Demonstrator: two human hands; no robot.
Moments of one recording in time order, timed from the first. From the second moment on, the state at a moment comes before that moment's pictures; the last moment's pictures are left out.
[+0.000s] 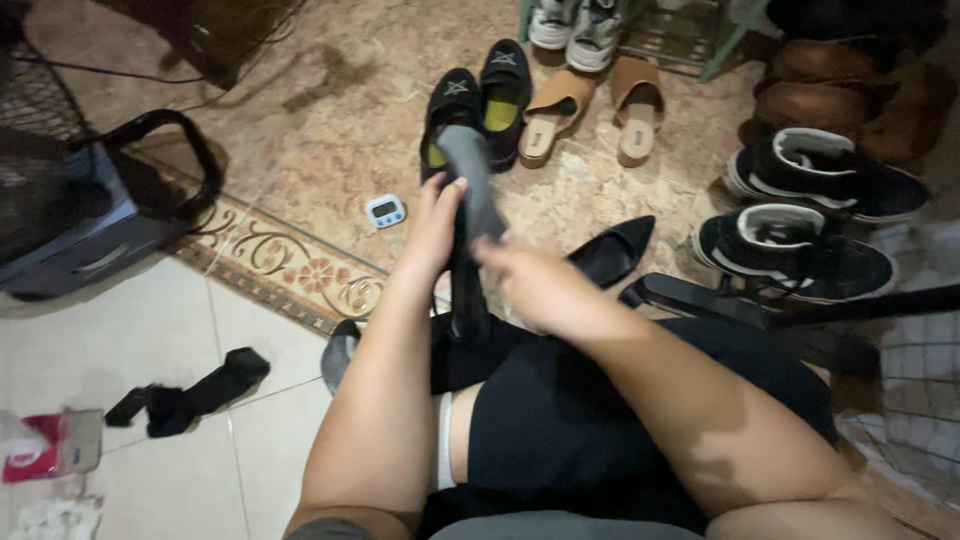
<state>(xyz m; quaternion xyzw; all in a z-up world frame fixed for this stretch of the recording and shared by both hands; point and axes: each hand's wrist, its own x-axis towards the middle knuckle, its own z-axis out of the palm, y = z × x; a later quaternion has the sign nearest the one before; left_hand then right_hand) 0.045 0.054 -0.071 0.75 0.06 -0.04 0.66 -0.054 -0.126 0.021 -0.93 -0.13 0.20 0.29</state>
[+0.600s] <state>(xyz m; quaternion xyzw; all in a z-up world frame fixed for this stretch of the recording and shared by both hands) 0.037 0.043 -0.042 0.80 0.10 0.00 0.59 -0.002 -0.194 0.041 -0.74 0.00 0.32 0.60</state>
